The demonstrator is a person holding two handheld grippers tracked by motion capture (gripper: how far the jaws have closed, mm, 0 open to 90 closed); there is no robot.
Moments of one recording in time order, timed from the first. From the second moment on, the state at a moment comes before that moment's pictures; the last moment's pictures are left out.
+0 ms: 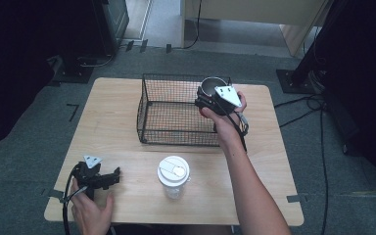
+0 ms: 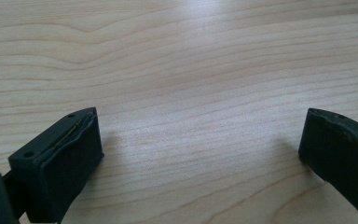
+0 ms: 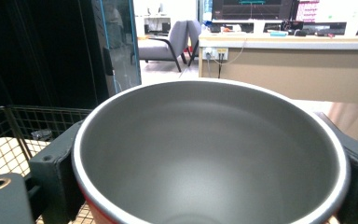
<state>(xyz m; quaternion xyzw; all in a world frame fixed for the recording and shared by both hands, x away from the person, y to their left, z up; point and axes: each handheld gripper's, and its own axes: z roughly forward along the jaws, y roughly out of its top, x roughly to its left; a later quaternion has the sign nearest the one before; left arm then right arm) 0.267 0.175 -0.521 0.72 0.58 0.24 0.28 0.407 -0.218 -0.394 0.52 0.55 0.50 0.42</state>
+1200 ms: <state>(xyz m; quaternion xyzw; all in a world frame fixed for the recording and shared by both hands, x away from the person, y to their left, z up) 0.267 0.175 -0.521 0.72 0.58 0.24 0.28 0.449 -0.194 -0.441 0.55 0.60 0.45 0.37</state>
